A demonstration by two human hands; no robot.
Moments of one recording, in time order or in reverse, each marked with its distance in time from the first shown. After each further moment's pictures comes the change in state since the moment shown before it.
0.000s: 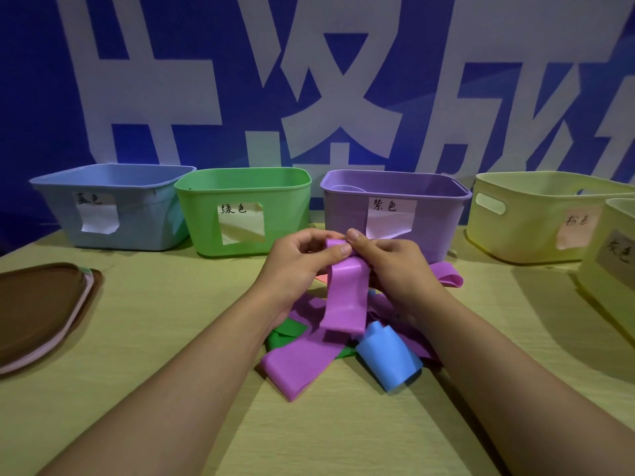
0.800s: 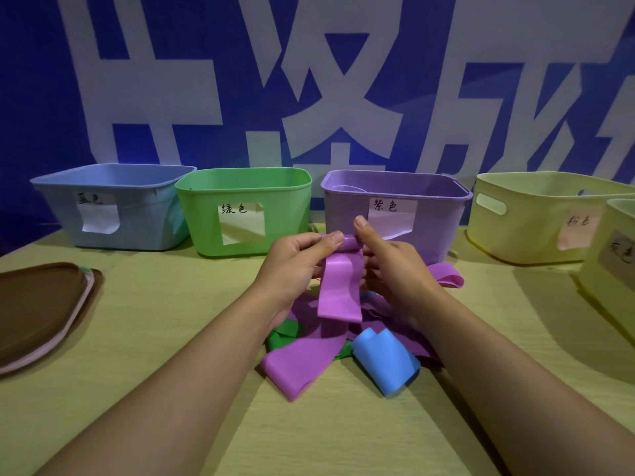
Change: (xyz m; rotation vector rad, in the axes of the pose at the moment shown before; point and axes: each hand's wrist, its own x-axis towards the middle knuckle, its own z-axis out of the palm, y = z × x) left_hand 0.000 0.003 0.001 -0.050 0.016 -0.080; right_hand -0.004 -0.005 0.001 0.189 -0.068 0.085
